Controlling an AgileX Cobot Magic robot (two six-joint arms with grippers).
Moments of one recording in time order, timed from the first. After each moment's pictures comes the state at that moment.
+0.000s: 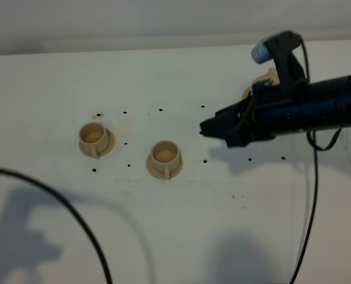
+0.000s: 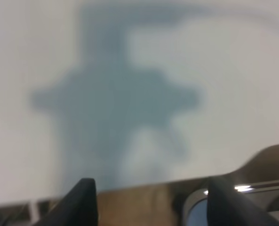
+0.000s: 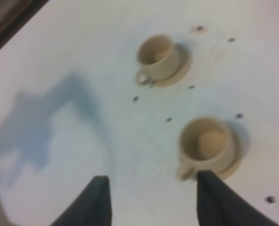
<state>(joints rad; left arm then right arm) -0.29 0.70 -0.69 0.16 1.17 -0.22 0.38 1.56 -0.96 1.27 0.68 -1.21</state>
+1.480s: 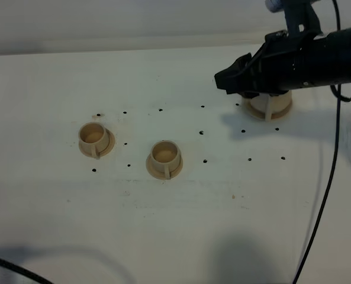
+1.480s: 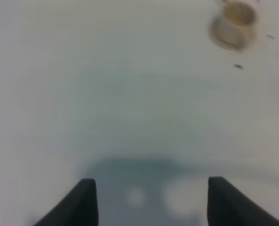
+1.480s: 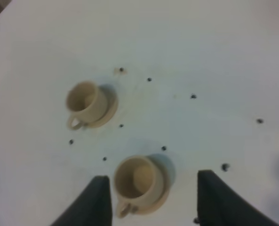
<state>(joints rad) -0.04 0.10 -0.51 0.12 1.08 -0.16 0.38 1.56 -1.16 0.85 0.58 -0.73</state>
